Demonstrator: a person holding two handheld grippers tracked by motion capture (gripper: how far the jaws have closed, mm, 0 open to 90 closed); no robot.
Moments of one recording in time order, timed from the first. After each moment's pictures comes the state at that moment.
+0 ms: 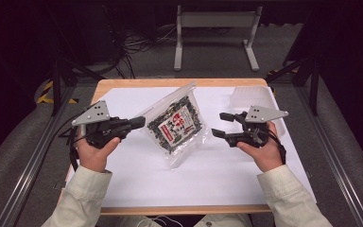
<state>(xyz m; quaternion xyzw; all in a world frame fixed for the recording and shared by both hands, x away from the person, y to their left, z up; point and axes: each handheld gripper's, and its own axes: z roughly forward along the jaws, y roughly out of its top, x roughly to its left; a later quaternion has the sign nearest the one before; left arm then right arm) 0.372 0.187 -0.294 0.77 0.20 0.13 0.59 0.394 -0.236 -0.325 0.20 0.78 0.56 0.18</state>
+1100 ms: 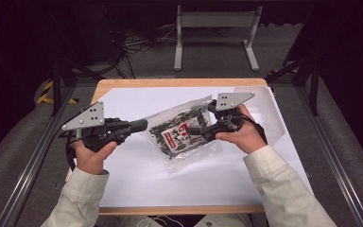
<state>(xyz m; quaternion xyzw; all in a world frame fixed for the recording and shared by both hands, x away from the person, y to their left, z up) 0.359 0.184 -0.283 0.77 0.13 0.11 0.62 0.424 -0.171 -0.306 0.09 0.81 0.57 0.09</state>
